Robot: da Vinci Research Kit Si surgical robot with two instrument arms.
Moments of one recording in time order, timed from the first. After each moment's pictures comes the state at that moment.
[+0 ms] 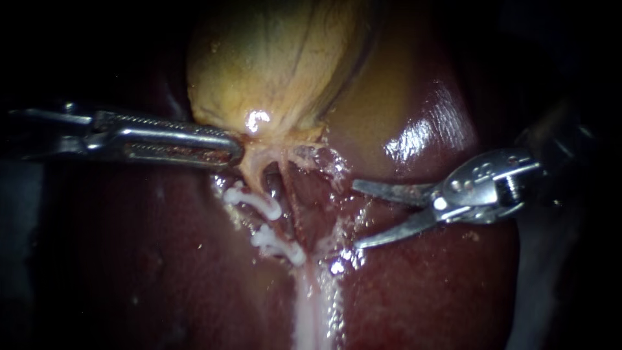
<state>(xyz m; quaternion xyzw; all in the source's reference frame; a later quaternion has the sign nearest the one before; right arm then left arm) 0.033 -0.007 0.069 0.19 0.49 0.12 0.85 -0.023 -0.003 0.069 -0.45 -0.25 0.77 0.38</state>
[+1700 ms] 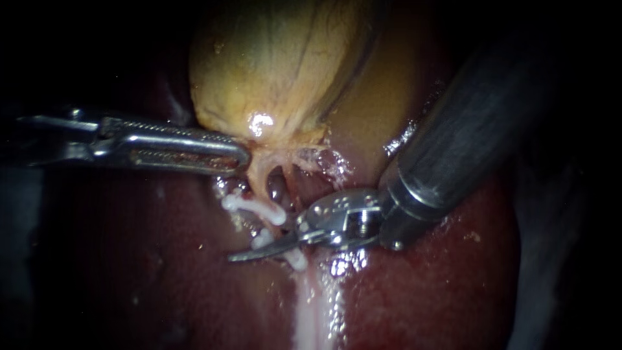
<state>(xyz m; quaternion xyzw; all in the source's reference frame) 0.045 -0.011 0.079 0.34 0.47 0.13 0.80 -0.024 -0.004 0.069 -0.45 -0.25 0.77 0.38</state>
